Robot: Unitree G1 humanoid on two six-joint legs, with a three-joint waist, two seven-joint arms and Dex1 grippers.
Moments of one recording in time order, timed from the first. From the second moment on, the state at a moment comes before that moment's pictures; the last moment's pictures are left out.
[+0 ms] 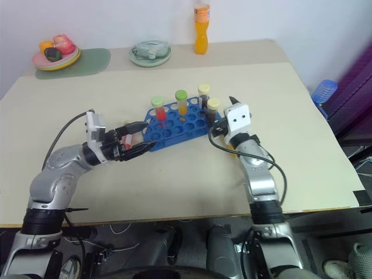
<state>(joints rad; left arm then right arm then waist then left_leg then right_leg) -0.28 0.50 0.07 -0.12 -0.58 0.31 -1.03 -0.34 -0.29 -0.01 -0.10 0.02 0.22 0.32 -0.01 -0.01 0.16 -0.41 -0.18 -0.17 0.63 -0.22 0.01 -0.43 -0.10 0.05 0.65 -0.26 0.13</state>
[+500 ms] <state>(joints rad) -0.29 0.50 0.05 -0.01 -0.56 0.23 -1.15 -0.79 -0.63 0.00 -0.20 0.30 1.53 0.52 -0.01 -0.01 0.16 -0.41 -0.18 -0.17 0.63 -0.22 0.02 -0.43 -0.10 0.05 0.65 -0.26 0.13</state>
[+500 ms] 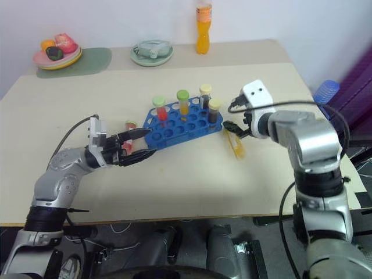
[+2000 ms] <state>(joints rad) -0.24 0.51 0.05 0.05 -0.55 0.17 -1.20 -0.80 -0.73 0.34 0.01 0.26 1.26 0.68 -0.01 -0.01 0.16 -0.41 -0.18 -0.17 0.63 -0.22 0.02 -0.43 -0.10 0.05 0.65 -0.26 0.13</state>
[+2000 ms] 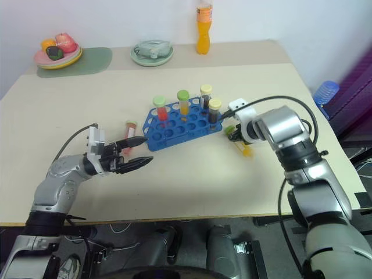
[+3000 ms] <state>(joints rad) -0.26 0.51 0.10 0.02 -0.57 0.19 -1.12 -0.63 -0.13 0.08 0.11 0.29 0.10 0.60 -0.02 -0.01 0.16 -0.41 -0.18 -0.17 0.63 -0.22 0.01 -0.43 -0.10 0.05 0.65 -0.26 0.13</state>
